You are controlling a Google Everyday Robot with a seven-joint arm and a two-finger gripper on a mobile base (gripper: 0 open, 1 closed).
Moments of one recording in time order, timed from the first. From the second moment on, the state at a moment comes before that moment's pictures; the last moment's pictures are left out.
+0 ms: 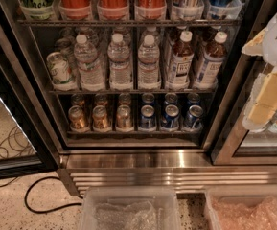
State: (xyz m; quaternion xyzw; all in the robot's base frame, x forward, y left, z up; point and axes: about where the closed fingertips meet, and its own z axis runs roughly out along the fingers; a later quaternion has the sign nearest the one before) arm 0.438 -0.217 0.976 -0.60 0.78 -0.03 0.16
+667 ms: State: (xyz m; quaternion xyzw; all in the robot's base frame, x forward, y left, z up) arm 0.441 -0.215 0.974 -0.60 0.78 -0.04 0.17
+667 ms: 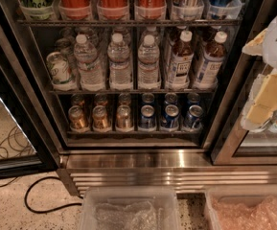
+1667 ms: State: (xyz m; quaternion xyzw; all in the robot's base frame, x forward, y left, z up) arm 0.483 -0.185 0.915 -0.52 0.81 -0.03 0.27
